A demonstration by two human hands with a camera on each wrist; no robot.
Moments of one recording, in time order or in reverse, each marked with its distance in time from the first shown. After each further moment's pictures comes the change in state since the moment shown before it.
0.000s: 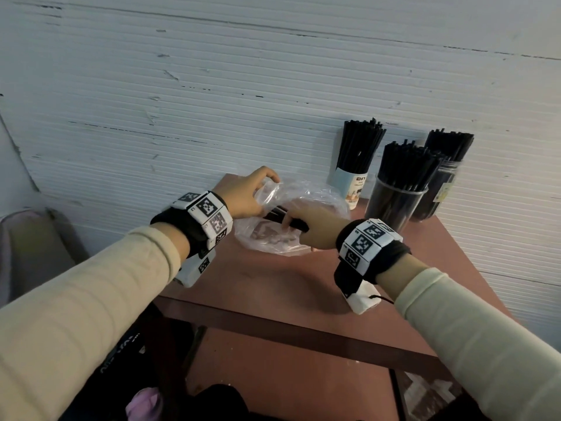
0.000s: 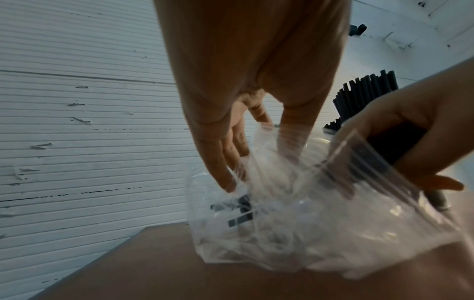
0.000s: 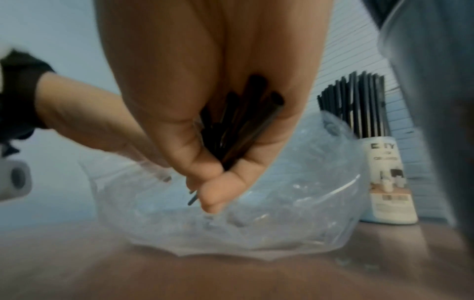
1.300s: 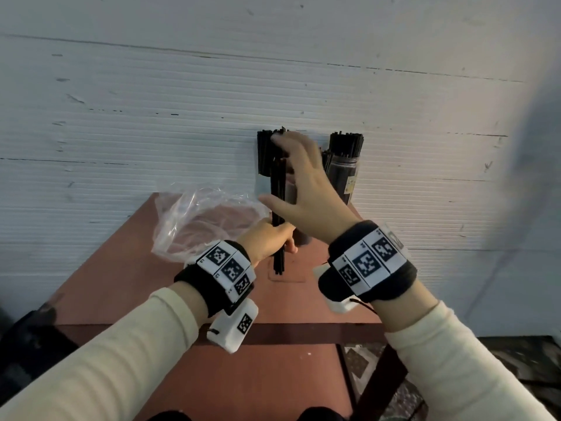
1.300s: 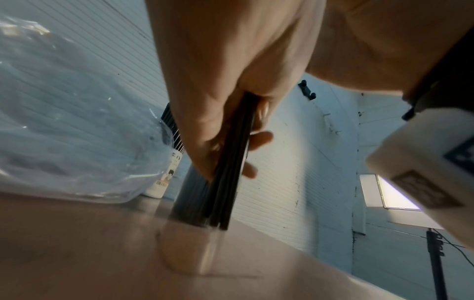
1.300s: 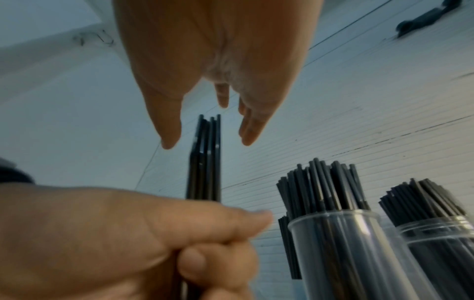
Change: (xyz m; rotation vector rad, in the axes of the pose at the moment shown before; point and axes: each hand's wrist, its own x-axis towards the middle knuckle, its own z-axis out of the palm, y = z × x) left_hand -0.031 0.163 0.106 -0.624 -0.187 -0.108; right_hand -0.130 0.014 -0.066 0.252 0.740 -0.130
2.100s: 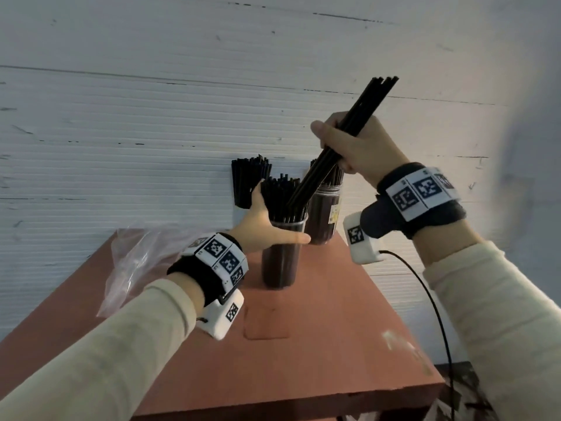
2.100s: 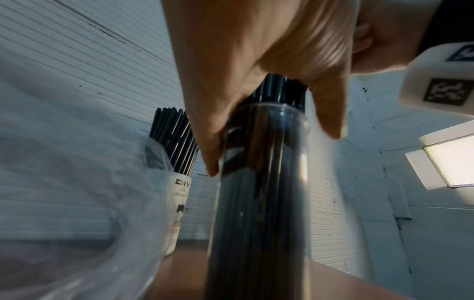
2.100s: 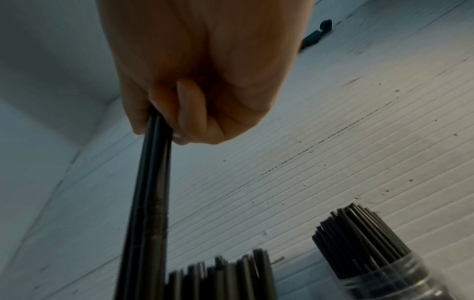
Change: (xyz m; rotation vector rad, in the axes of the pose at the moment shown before) left_hand 0.087 0.045 -0.015 0.052 0.001 0.277; right_hand 0.080 0.077 -0.109 0.289 0.132 0.275
